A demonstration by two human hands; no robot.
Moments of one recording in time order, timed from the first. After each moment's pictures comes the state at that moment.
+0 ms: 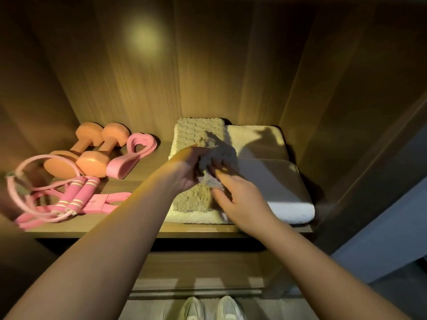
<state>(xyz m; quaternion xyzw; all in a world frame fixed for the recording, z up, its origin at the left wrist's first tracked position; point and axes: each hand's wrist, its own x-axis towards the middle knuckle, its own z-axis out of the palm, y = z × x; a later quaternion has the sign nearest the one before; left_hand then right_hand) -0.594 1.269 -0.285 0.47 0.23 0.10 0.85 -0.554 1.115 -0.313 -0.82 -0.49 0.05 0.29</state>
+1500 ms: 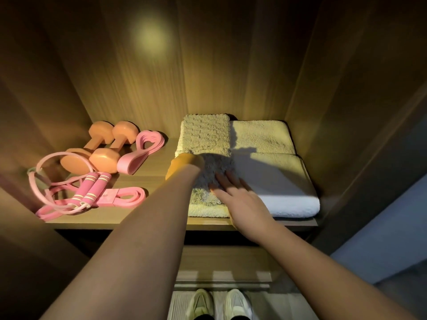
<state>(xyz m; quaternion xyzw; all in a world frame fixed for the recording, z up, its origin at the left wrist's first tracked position) -0.580 1.288 -0.320 0.74 0.54 0.10 0.39 -0.546 1.115 -0.367 -0.82 -0.56 -0.03 0.09</state>
